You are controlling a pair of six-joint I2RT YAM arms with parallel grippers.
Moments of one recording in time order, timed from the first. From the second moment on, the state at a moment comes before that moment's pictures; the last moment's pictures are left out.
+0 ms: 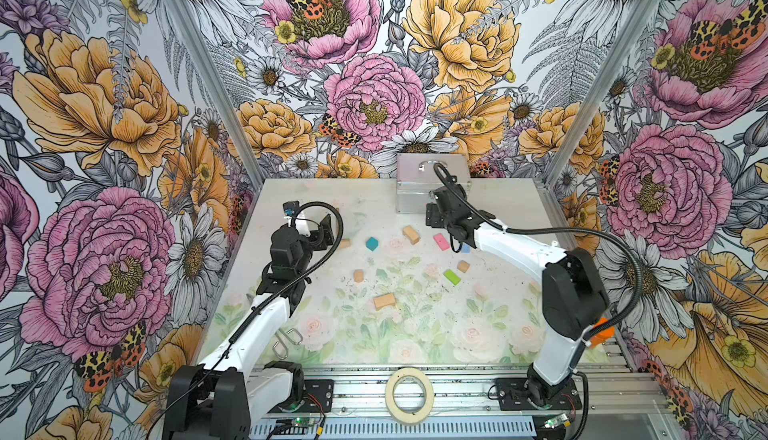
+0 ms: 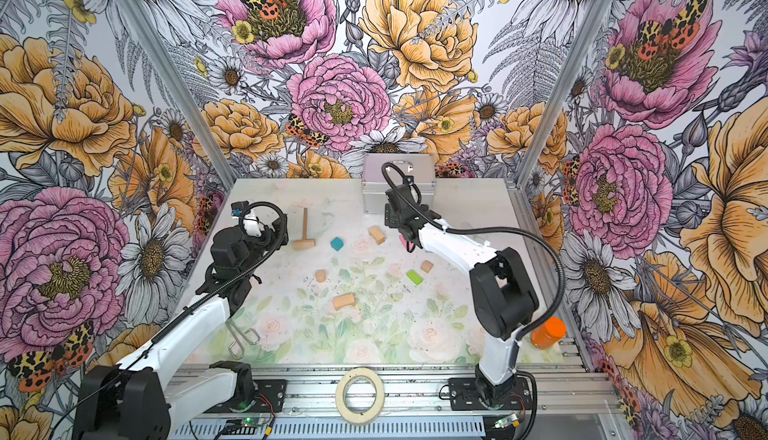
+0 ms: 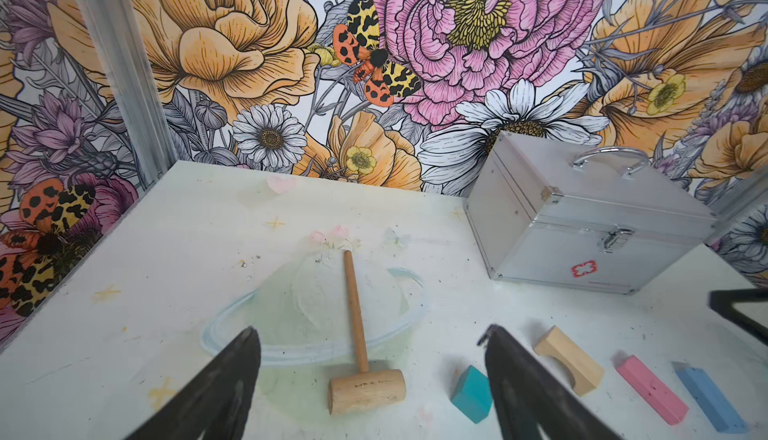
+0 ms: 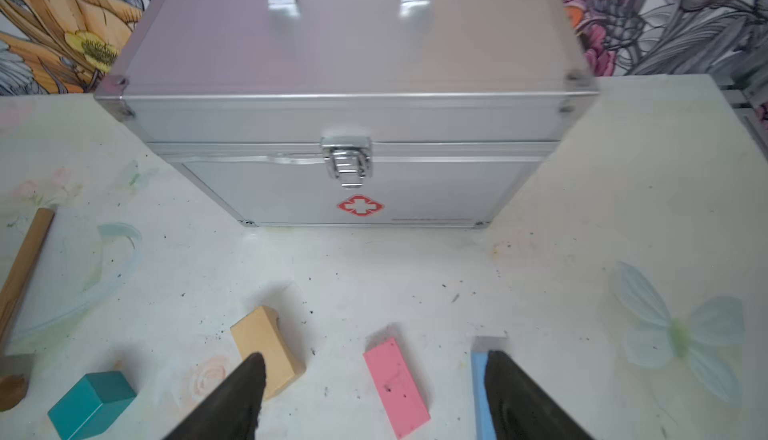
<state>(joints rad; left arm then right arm) -0.13 1.08 0.59 0.31 -0.05 -0.19 0.53 1.87 1.46 -0.36 0.35 0.38</state>
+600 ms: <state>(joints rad) -0.15 1.03 0.59 0.27 -0.04 -0.18 0.56 2.19 1.86 -0.61 0.23 0.47</state>
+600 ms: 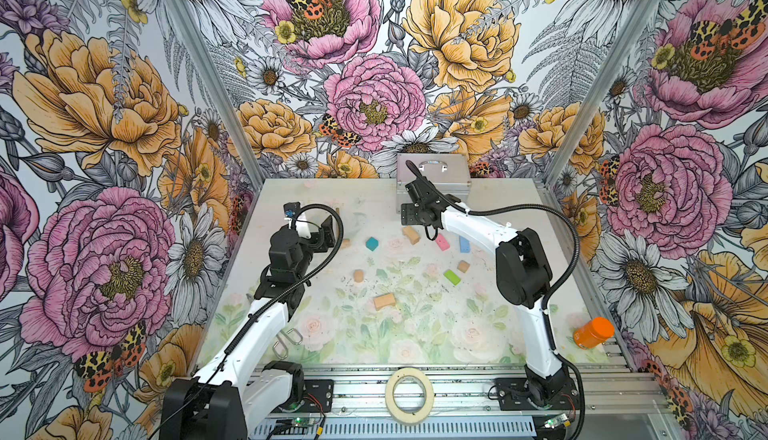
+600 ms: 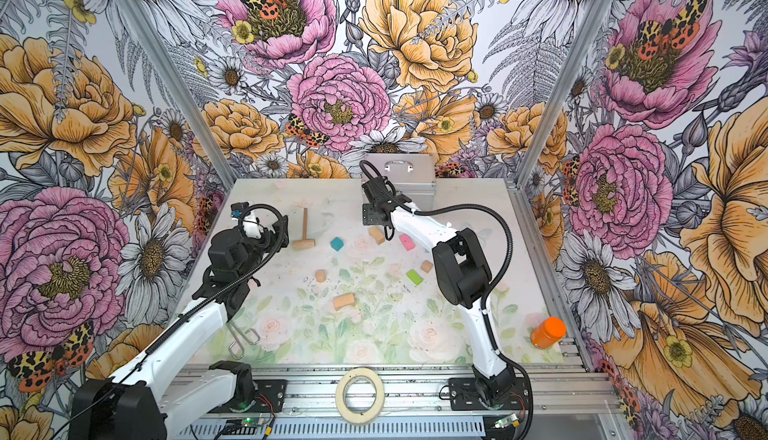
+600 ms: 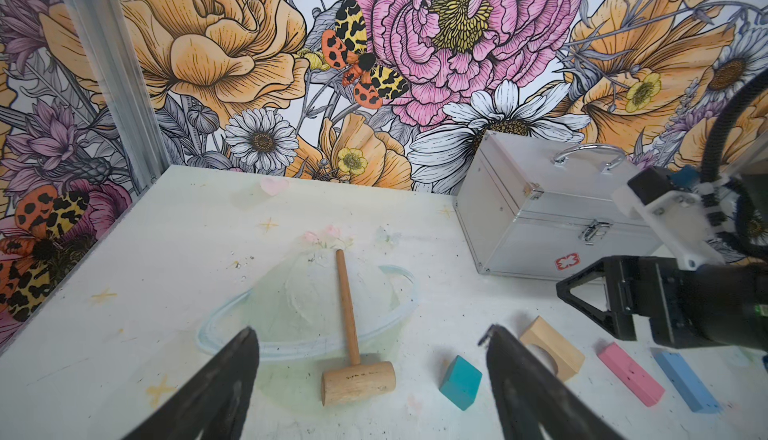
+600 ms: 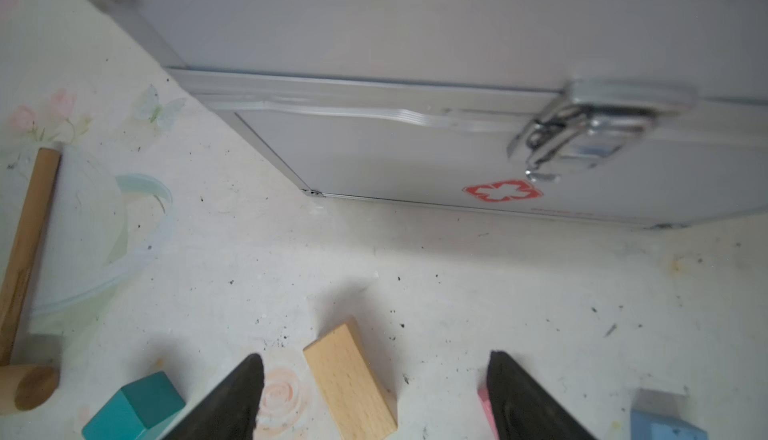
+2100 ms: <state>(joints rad) -0.11 1.03 0.61 0.22 -0.03 -0.18 0.63 2.39 2.02 -0.82 0.29 1.11</state>
